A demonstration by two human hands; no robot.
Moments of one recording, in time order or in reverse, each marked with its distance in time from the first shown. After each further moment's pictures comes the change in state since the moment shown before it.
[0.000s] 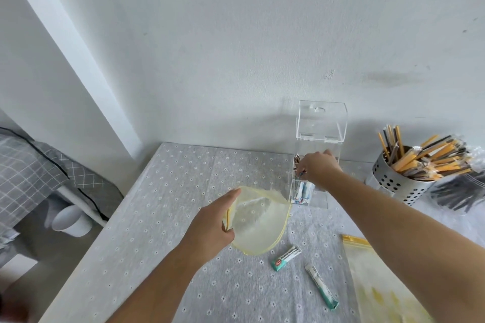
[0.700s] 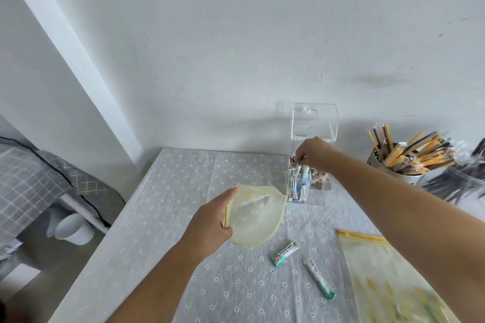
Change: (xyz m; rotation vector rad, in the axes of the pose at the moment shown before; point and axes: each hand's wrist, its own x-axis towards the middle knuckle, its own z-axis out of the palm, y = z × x) left_hand -0.006 0.002 -0.005 0.050 -0.002 -0.001; right_hand -0.018 0.001 -0.050 0.191 0.005 -0.085
